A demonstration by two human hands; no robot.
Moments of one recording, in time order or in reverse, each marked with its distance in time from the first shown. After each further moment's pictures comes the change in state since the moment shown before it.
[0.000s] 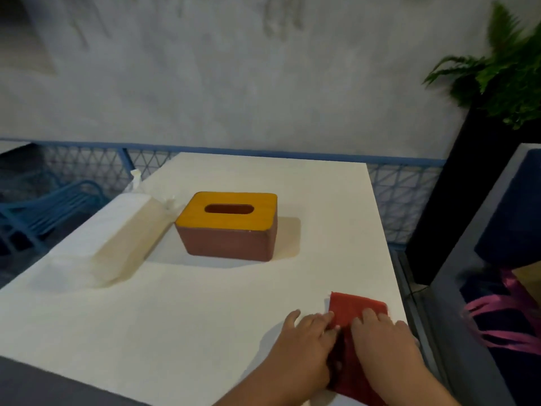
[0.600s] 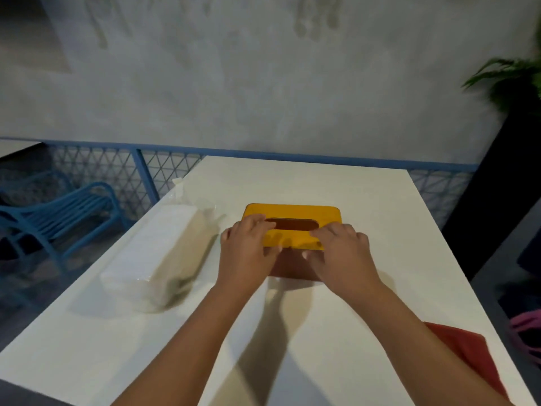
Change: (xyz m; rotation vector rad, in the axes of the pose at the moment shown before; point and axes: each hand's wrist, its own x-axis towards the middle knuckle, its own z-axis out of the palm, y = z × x) left_hand -0.002 -0.218 -0.120 -0.159 0.523 -0.416; right_hand 0.145 -0.135 -0.100 0.393 0.368 -0.009
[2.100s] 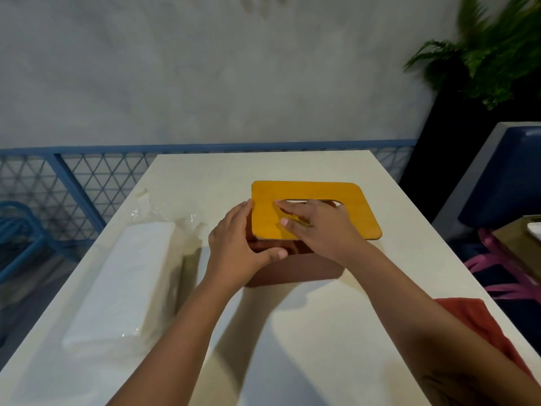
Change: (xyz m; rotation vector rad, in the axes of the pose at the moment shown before) left_hand 0.048 -0.057 0.000 -0.372 -0.242 0.037; right_hand 0.066 -0.035 0.010 0.070 -0.108 0.102
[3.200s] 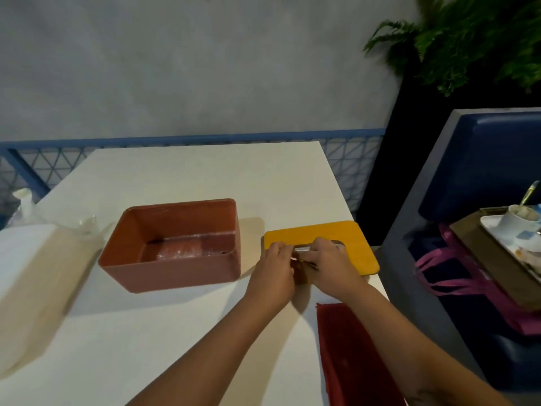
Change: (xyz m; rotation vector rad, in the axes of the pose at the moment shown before) left_hand 0.007 0.134 0.226 0.196 -0.334 0.017; right_hand -0.060 0.241 0.038 -0.037 -0.049 0.022
